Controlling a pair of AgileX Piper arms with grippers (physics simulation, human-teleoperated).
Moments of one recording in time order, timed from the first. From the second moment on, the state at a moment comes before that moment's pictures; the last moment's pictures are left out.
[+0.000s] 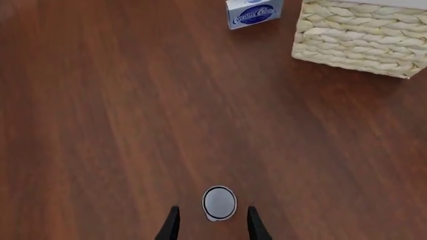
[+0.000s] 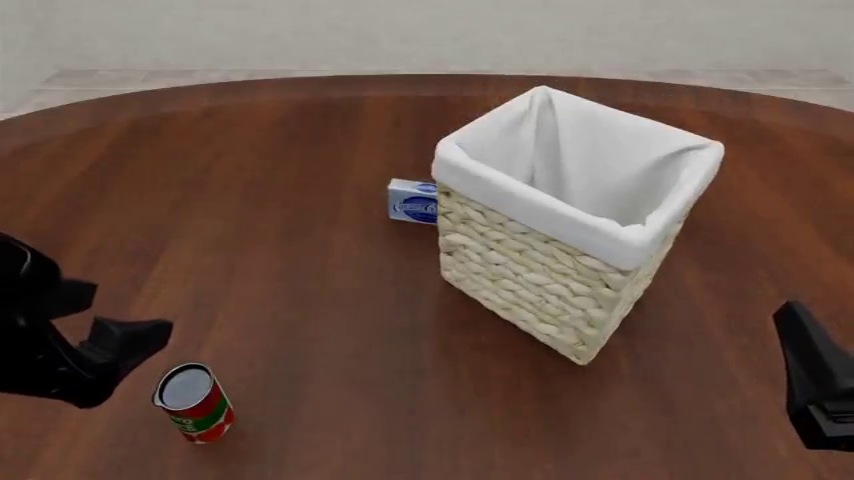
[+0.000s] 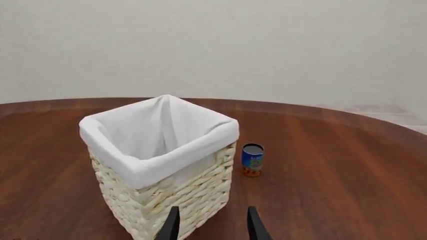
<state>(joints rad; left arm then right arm) -0.30 0.63 -0.55 0.71 0.18 0.04 0.00 -0.01 0.00 0.00</state>
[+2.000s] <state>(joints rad) -0.28 0.94 -0.30 0.36 0.15 0.03 0.00 -0.01 0.01 0.01</state>
